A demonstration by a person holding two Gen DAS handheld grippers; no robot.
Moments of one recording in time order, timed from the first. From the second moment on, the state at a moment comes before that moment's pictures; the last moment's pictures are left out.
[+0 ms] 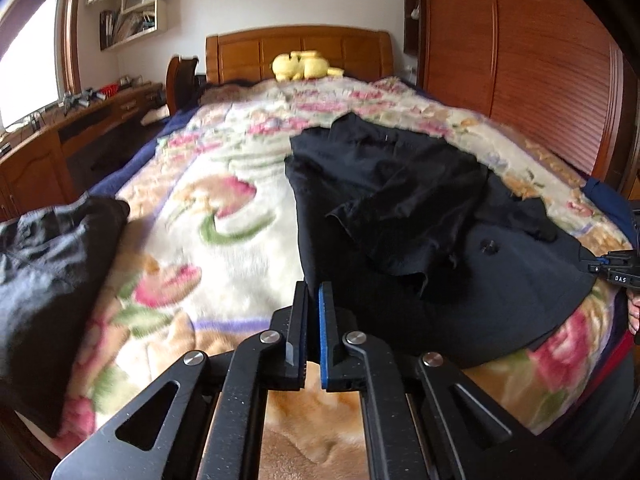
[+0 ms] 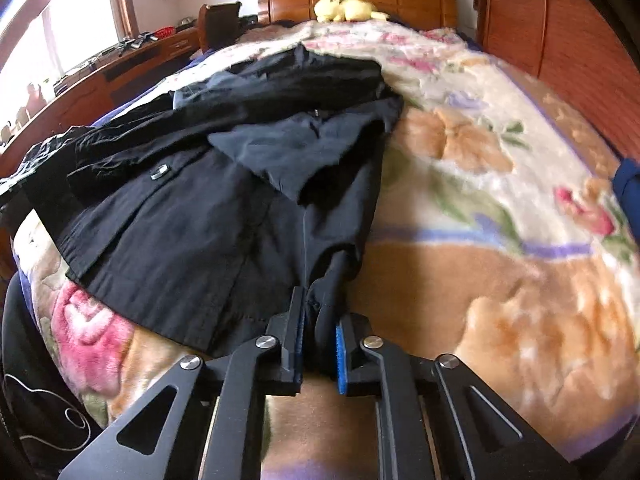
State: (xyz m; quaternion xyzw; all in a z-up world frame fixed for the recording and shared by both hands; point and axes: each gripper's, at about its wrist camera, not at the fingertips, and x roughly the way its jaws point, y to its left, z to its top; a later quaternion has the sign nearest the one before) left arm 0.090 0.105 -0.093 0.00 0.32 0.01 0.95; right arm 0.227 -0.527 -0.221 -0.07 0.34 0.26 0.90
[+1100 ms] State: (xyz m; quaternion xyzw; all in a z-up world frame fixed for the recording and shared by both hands) left arm -0.040 0.092 0.012 0.01 0.20 -0.02 0.98; right arm 0.047 -0.641 -0.101 -0.03 0.17 0.28 0.94
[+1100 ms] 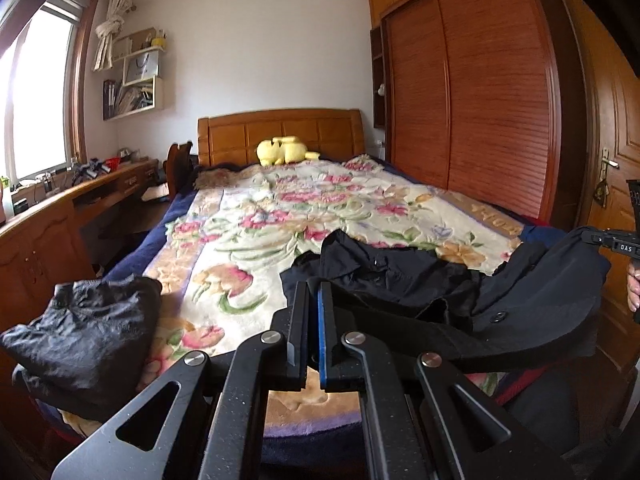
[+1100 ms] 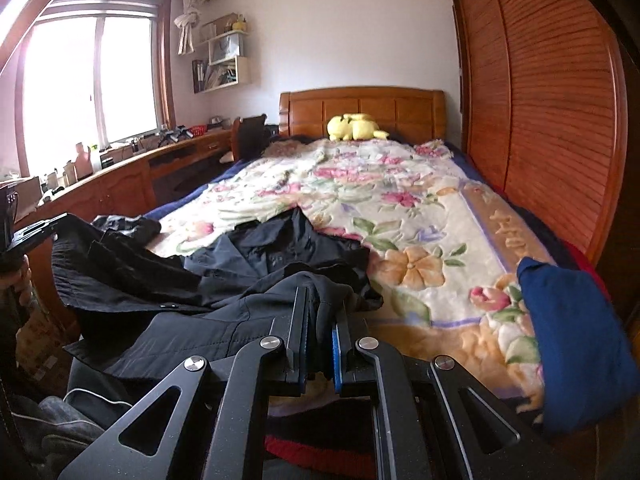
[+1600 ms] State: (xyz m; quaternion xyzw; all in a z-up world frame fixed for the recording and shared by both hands) left arm 0.016 0.106 -0.054 -0.02 0.26 0.00 0.96; right arm 0.121 -0.604 -0.139 -0.01 0.23 0.29 0.93
